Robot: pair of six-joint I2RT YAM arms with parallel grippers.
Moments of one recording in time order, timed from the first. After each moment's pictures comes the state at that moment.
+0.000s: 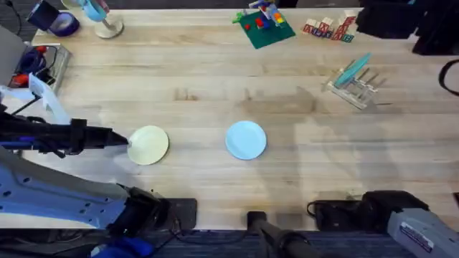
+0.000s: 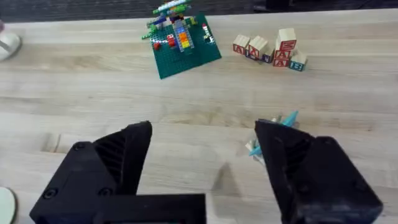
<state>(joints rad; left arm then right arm) 1.03 1.91 1.11 -1.38 0.56 1.12 0.00 0.92 1.08 -0.70 -0.17 0.09</state>
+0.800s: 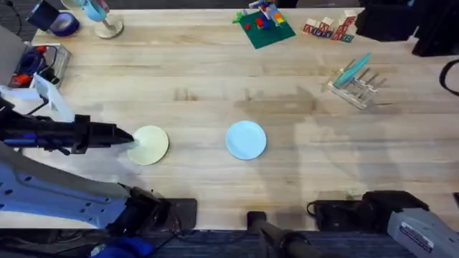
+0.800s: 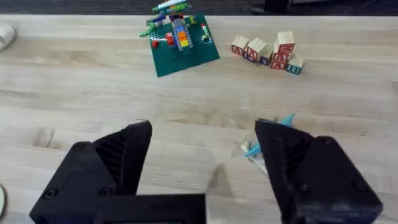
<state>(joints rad) 1.00 1.91 1.10 -1.43 0.61 1.05 0.00 0.92 1.08 -0.70 -0.17 0.04</state>
